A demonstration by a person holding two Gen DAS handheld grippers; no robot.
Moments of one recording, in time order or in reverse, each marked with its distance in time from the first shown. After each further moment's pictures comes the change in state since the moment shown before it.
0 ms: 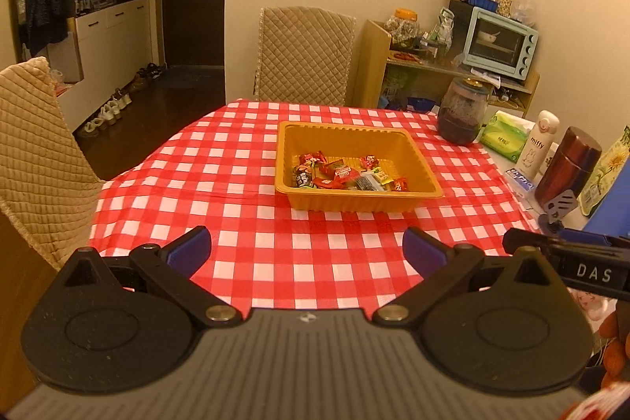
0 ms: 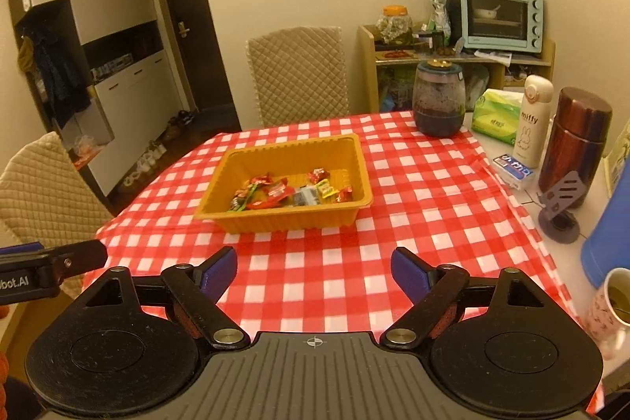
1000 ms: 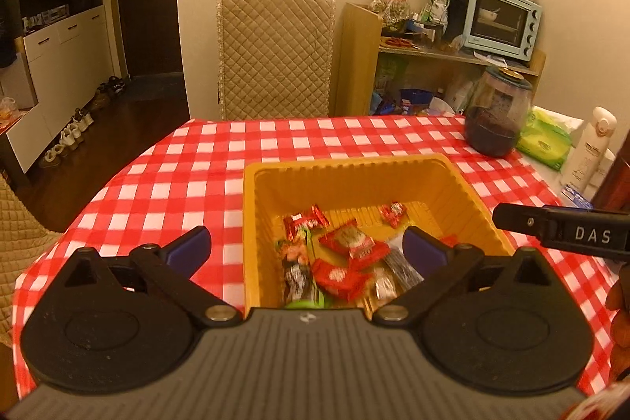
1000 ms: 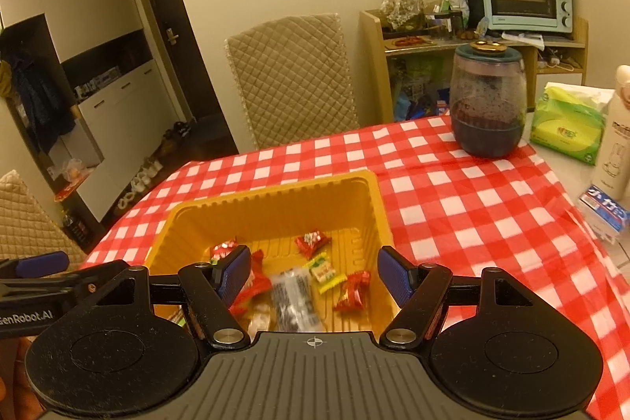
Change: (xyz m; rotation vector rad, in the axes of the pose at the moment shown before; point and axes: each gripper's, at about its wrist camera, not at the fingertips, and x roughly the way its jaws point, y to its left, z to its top) left arm 0.242 0.004 0.080 0.102 0.027 -0.068; right arm 0.227 -0.048 0.080 0.069 0.006 0.034
